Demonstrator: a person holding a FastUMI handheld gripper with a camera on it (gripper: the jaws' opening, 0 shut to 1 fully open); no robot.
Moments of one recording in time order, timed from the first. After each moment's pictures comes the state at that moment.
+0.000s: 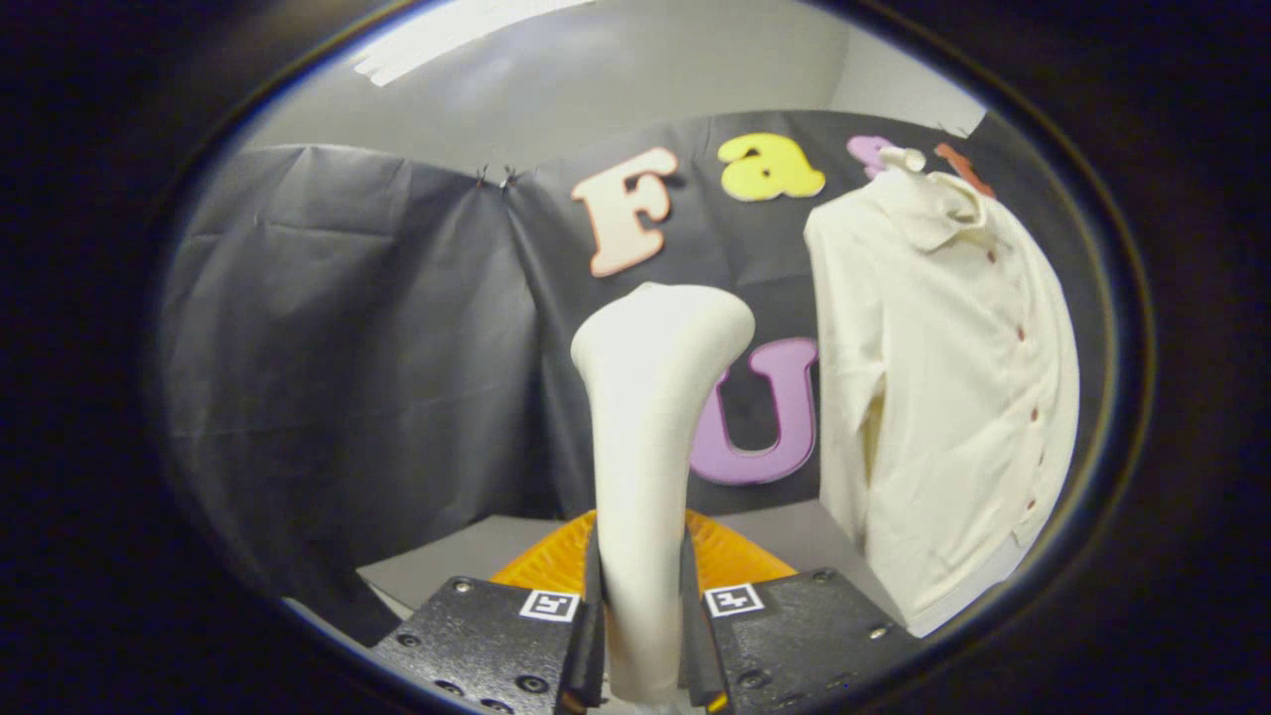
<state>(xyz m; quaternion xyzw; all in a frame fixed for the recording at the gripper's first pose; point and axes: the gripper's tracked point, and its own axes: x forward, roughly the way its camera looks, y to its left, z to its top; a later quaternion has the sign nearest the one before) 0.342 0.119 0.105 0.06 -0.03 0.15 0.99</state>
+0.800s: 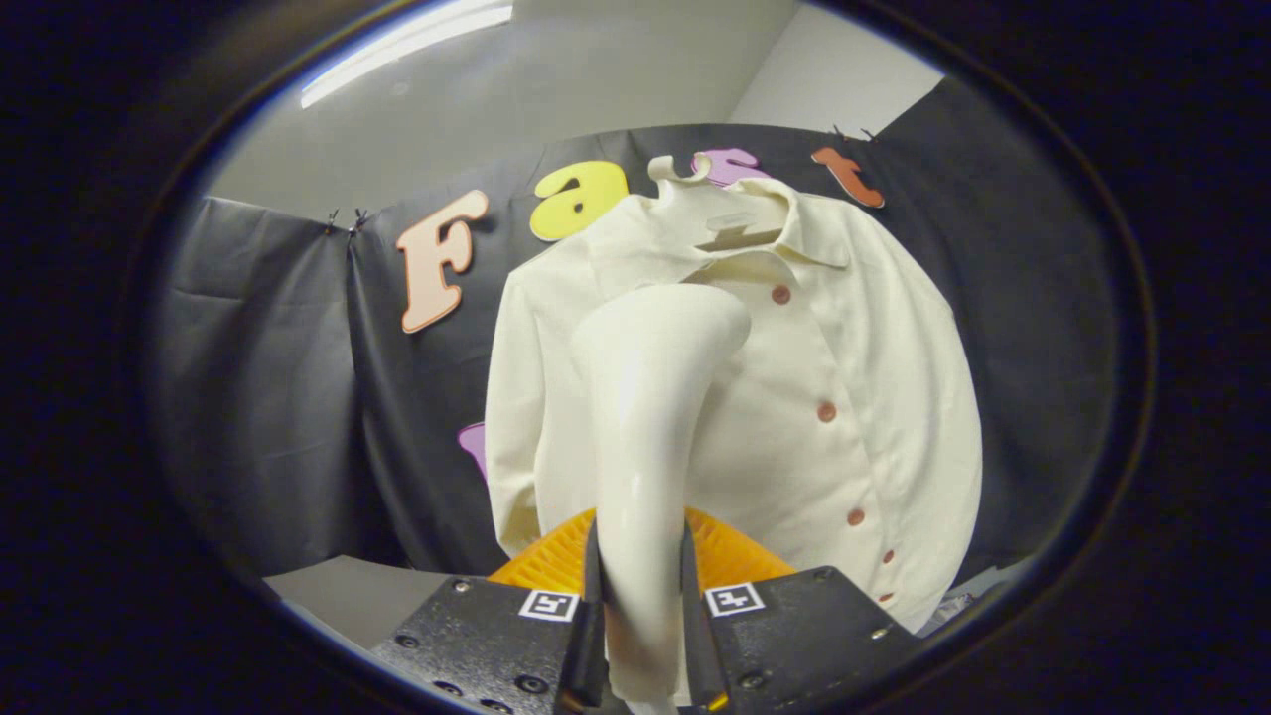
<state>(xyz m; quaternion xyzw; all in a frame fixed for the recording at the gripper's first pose) 0.436 -0.098 0.092 0.09 -0.01 0.02 1.00</state>
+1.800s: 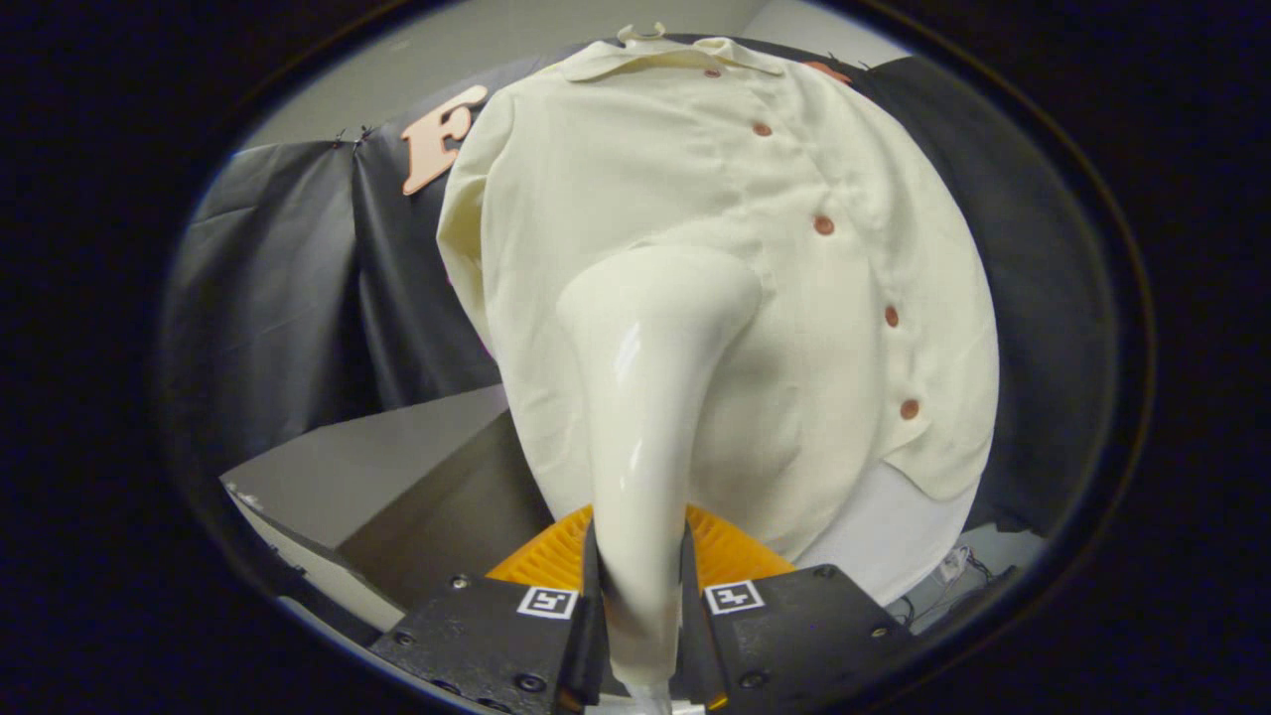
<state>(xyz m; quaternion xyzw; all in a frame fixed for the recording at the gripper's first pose) 0.389 -0.109 -0.128 0.08 0.14 0.06 0.99</state>
